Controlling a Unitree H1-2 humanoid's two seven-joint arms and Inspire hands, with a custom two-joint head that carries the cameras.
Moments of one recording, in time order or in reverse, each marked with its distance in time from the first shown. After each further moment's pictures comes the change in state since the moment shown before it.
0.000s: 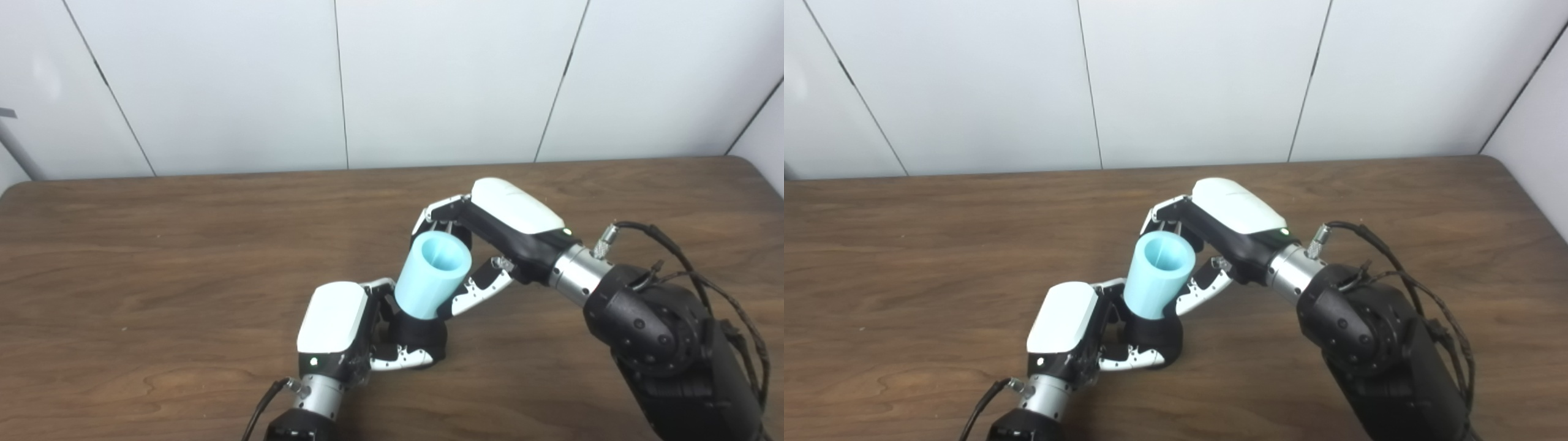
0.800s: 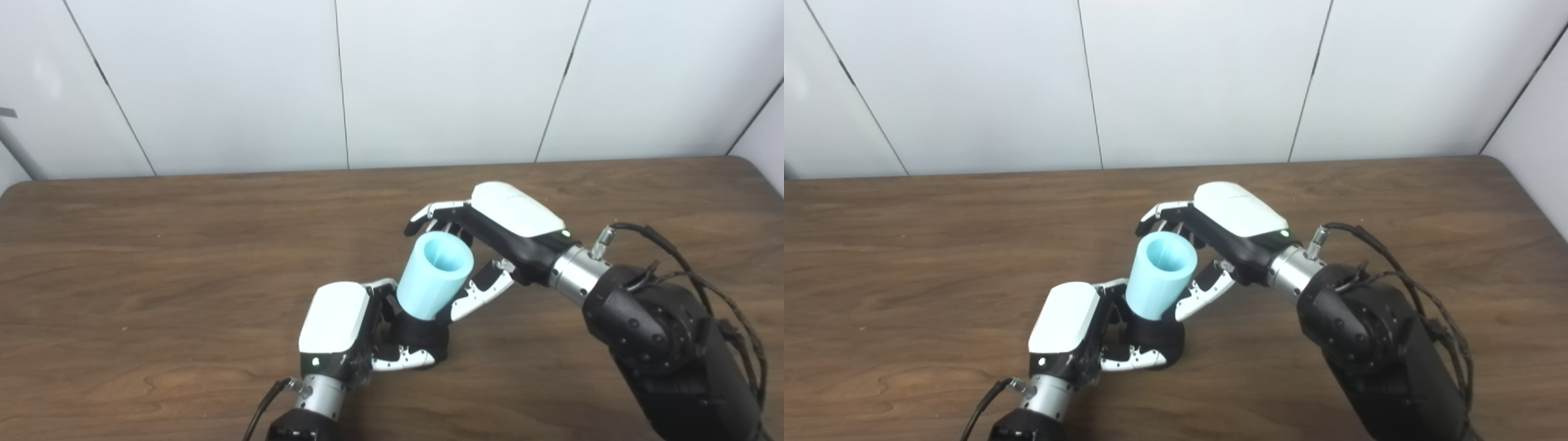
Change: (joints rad) left arm 0.002 -0.006 0.000 -0.002 0.001 0.013 -0.008; right arm 0.004 -0.035 -0.008 0.025 -0.026 -0.008 0.080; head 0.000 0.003
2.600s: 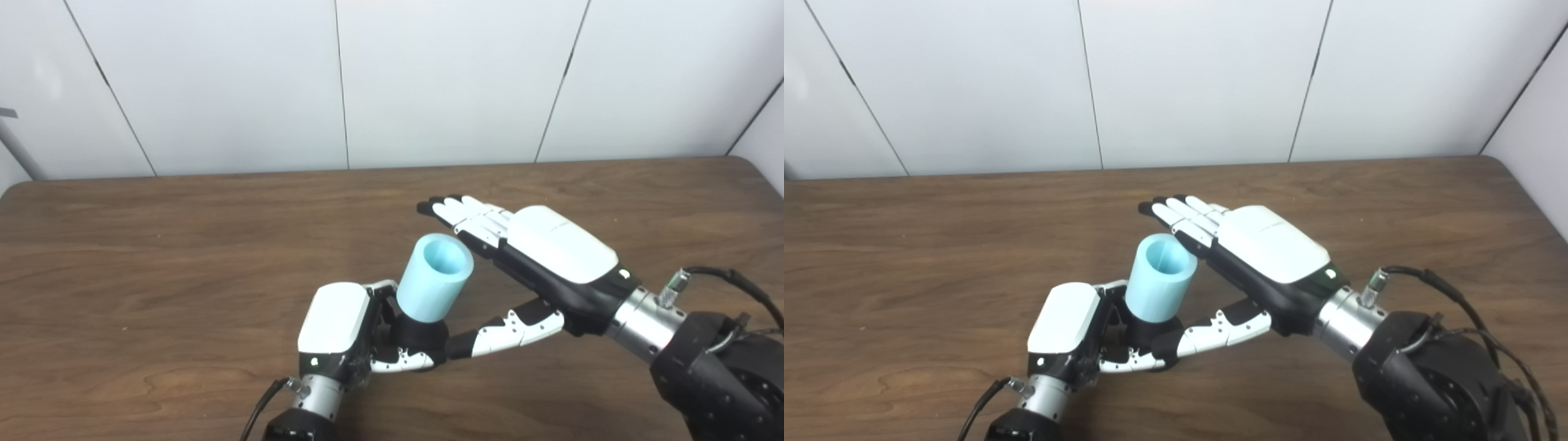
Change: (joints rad) left arm -0.003 0.020 0.006 -0.009 -0.001 -0.003 -0.016; right arm 0.122 0.004 -0.070 -0.305 -0.040 -0.058 0.084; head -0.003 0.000
